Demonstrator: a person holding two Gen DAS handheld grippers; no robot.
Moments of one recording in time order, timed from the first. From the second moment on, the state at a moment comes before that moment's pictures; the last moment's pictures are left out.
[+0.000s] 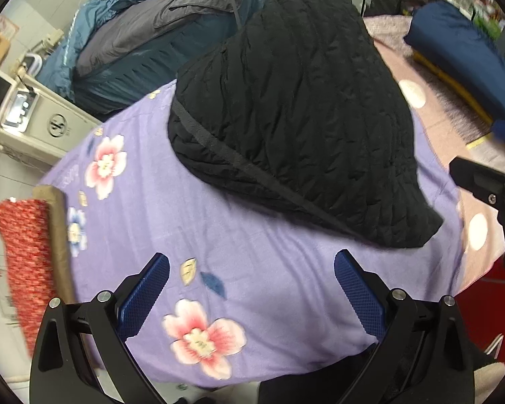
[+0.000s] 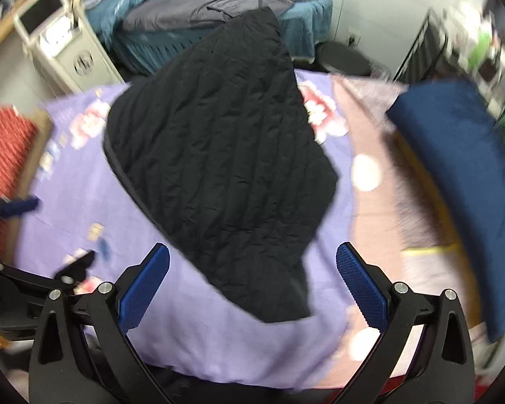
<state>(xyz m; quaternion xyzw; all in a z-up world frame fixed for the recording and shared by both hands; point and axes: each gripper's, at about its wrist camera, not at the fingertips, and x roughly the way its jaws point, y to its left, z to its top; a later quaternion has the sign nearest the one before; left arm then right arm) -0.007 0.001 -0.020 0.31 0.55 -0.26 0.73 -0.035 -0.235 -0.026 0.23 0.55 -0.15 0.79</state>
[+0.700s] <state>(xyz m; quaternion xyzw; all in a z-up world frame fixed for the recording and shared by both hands) -0.020 0.079 -0.116 0.23 0.59 -0.31 0.71 -0.062 -0.254 -0.204 0.33 0.58 -0.08 0.74</state>
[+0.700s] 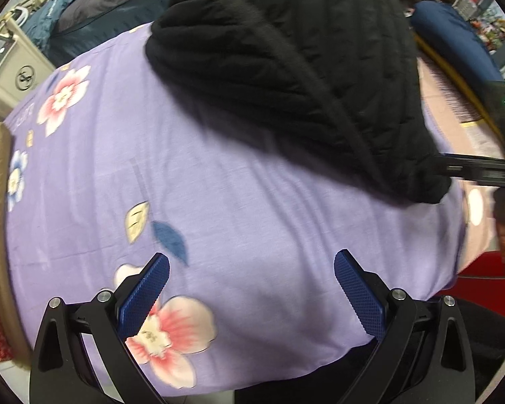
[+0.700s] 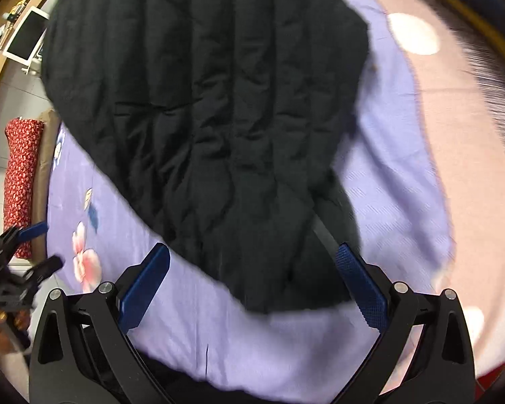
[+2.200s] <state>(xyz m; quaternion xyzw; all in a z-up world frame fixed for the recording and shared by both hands) 0.034 0.089 0.079 0.09 0.26 -0.36 0.89 -0.022 -0.234 0.180 0.32 0.18 0.15 0.92</state>
